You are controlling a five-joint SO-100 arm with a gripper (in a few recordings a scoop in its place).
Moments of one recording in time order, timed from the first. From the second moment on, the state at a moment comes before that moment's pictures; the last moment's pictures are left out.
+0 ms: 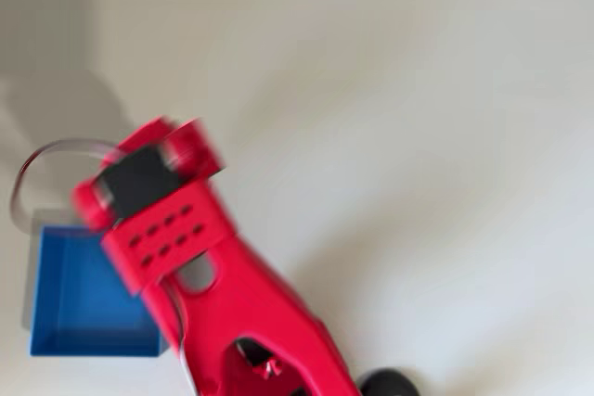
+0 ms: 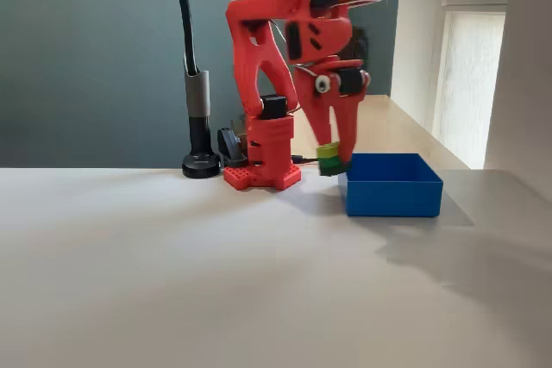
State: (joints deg) arm -34.7 120.8 111.6 77.9 -3.3
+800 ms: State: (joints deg) arm -66.3 121.4 116.0 78.8 8.7
